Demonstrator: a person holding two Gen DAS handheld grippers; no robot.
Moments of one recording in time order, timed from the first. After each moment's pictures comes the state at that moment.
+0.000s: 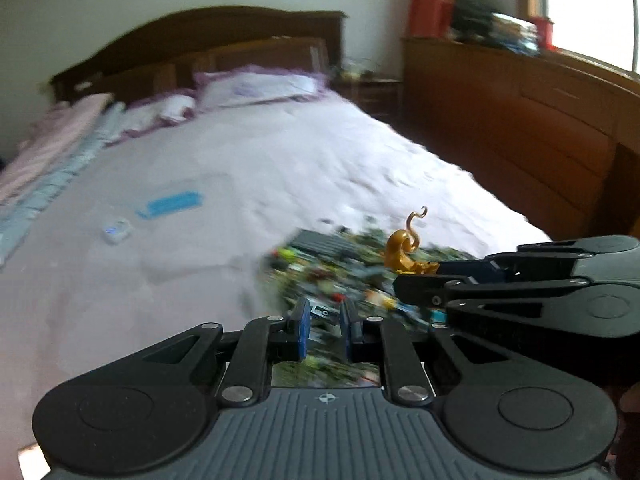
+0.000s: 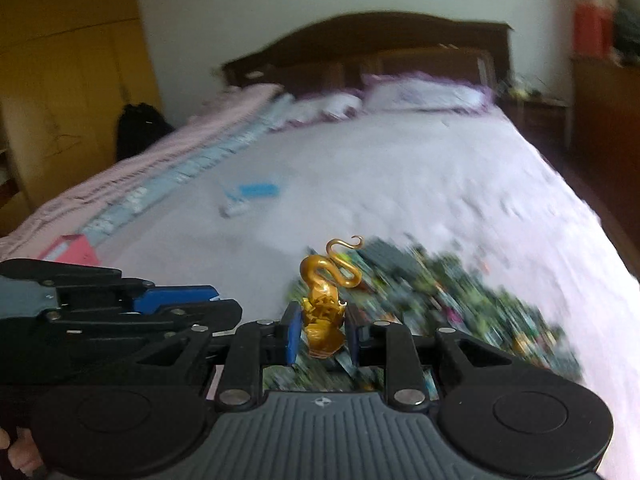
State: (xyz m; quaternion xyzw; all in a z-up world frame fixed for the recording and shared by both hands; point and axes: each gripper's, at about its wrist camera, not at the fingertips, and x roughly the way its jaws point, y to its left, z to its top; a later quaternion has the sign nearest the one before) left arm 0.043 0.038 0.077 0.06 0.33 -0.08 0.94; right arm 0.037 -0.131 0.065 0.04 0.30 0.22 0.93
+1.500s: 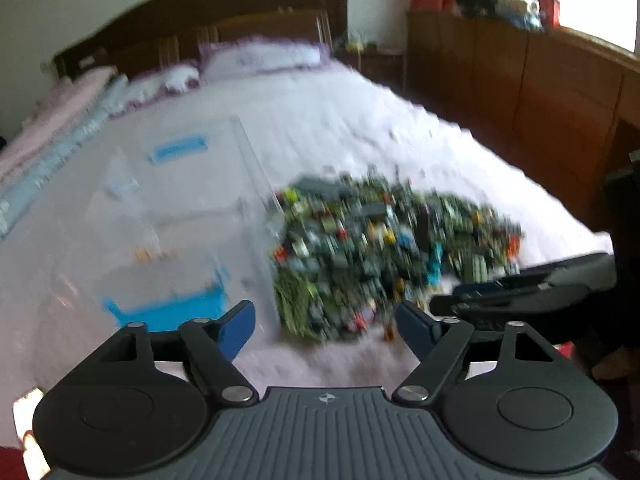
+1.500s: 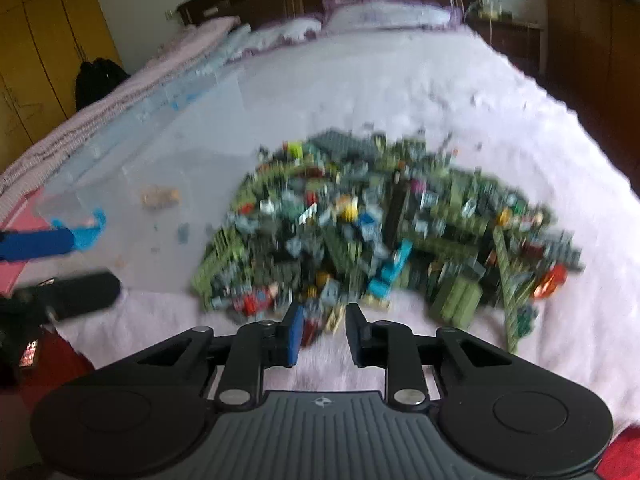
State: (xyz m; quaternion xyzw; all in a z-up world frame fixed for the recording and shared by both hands) left arm -0.002 0.030 0.030 0.07 0.38 -0.09 0.92; right arm 0.021 -0.160 -0.030 0.06 0.42 0.16 0.89
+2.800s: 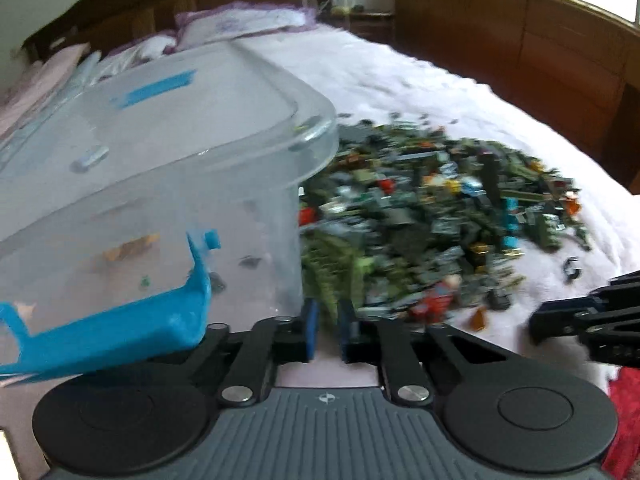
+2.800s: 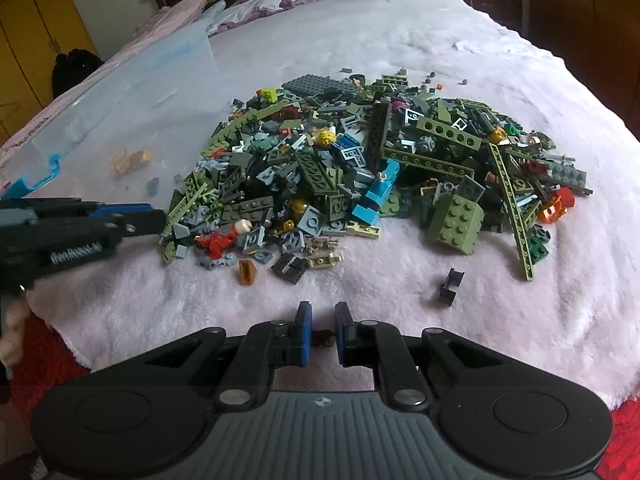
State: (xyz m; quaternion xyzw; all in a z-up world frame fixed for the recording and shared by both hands) left arm 0.079 0.082 -0.039 0.08 0.41 -0.11 0.90; right arm 0.020 -0.154 -0.063 0.07 0.46 0.13 0.88
